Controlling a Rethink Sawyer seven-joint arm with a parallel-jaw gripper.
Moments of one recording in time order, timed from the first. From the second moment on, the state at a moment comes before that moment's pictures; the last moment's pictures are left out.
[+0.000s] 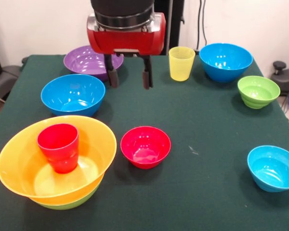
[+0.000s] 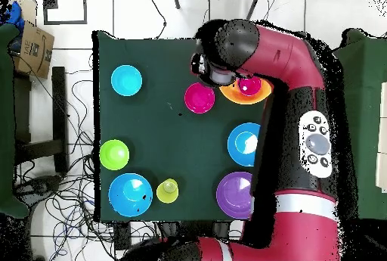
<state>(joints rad) -0.35 -0.56 0.13 1.11 -0.05 1.11 1.65</state>
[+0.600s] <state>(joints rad) -0.33 -0.56 0.09 1.16 -0.05 1.11 1.66</state>
